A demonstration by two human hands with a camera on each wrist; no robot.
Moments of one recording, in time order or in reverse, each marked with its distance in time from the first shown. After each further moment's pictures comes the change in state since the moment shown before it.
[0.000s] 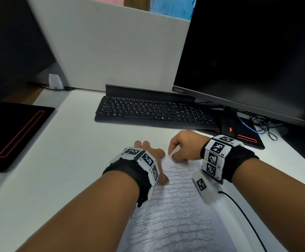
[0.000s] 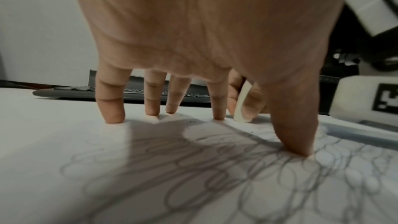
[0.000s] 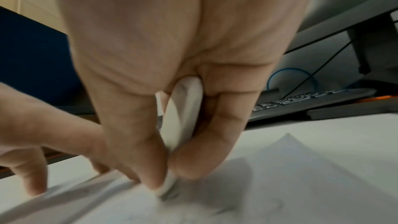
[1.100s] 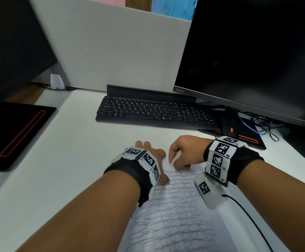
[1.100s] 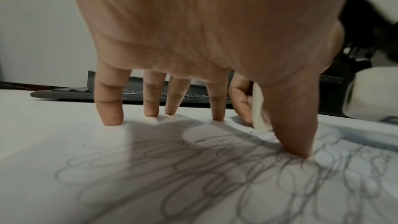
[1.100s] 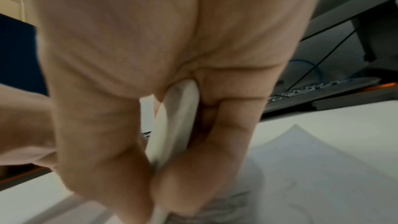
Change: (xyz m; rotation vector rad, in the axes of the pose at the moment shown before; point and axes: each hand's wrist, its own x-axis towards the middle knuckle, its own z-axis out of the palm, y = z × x) left_hand -0.002 0.002 -0.003 0.016 -0.023 -0.008; right_hand -0.004 0.001 0.001 -0.001 -0.112 0.006
